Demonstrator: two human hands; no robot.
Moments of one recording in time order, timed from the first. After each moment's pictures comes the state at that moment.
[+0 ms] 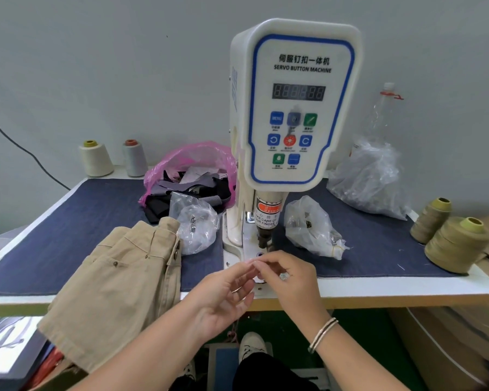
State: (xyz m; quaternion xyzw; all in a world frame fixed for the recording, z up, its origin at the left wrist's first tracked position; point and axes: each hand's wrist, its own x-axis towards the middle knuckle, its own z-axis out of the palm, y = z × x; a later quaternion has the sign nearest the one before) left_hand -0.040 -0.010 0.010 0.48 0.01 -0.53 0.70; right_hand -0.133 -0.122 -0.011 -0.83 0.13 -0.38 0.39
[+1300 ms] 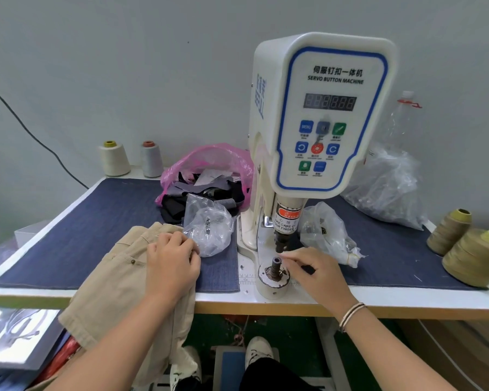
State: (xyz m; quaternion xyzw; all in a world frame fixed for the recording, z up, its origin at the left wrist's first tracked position) left_hand 0.074 0.027 -0.046 0.88 -0.35 0.22 0.23; right_hand -0.128 -0.175 -0.018 -0.89 0.12 -0.31 0.32
